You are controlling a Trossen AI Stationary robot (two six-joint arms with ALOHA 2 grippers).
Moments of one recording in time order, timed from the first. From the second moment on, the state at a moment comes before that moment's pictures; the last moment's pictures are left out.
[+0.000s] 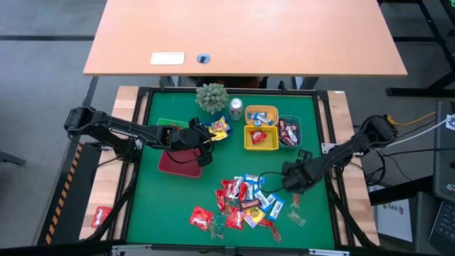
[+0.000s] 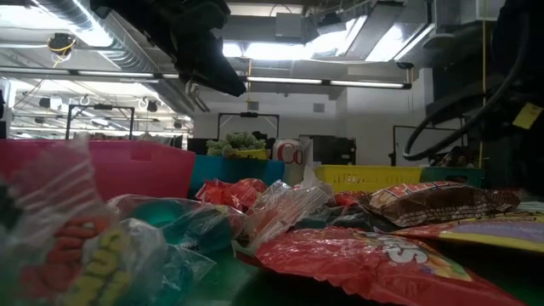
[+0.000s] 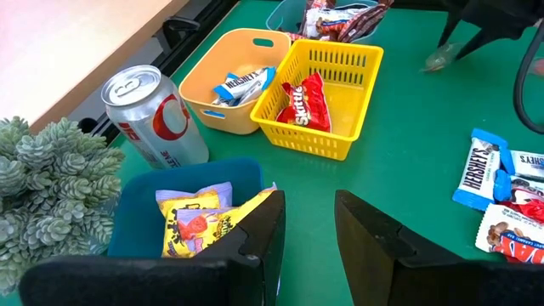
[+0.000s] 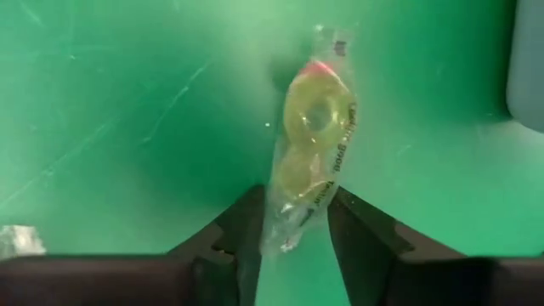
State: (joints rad) left arm -0.06 1.34 0.82 -0.09 -0.44 -0.18; right arm 0.52 1.49 0.69 -0.94 0.17 0.78
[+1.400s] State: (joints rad) left arm -0.10 1.34 0.82 -0.09 -0.44 -0.17; right arm 0.38 1.50 1.06 -0.80 0.28 0.33
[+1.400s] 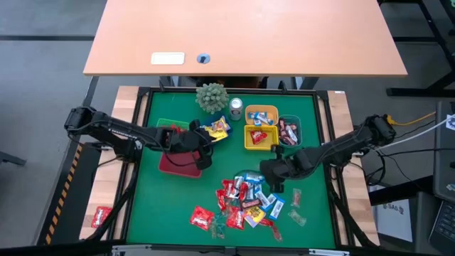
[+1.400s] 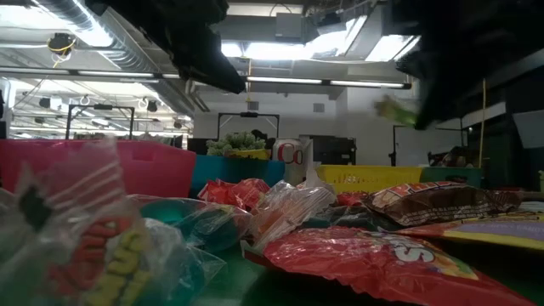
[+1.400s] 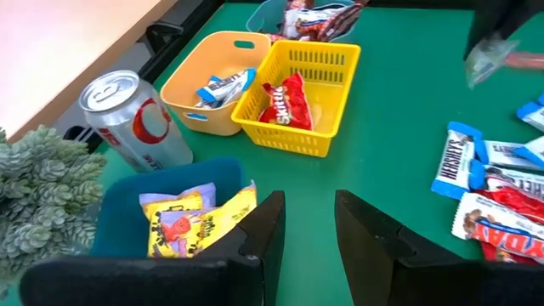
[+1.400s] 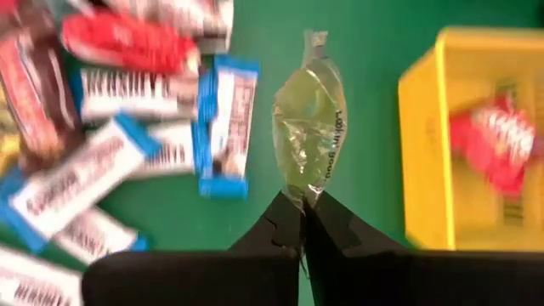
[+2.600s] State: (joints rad) left arm -0.18 1.35 0.82 0.25 -0.27 0.03; right arm 0.19 1.50 1.06 -0.10 0.11 -0.01
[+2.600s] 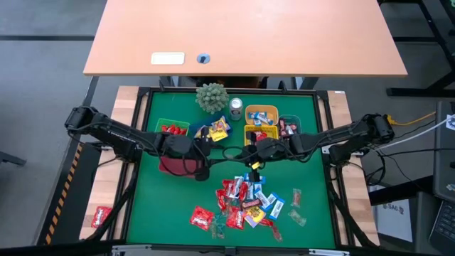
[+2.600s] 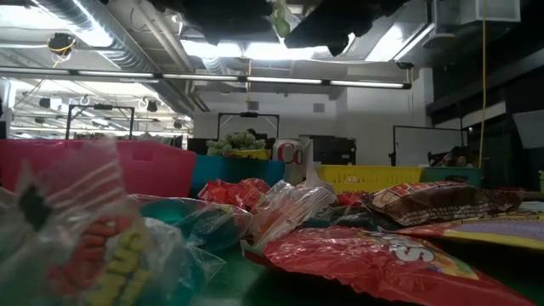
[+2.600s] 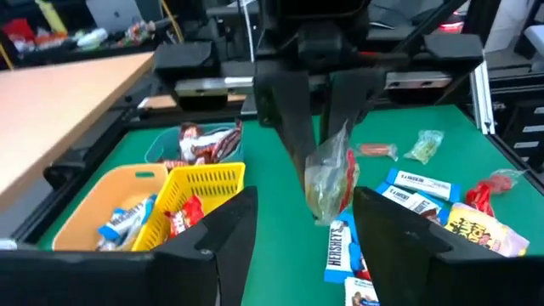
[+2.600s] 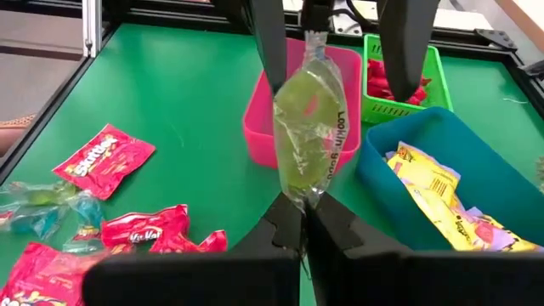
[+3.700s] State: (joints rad) left arm -0.18 1.35 0.82 0.25 -0.23 0.05; right arm 0.18 1.50 1.06 -0.10 0.05 -0.01
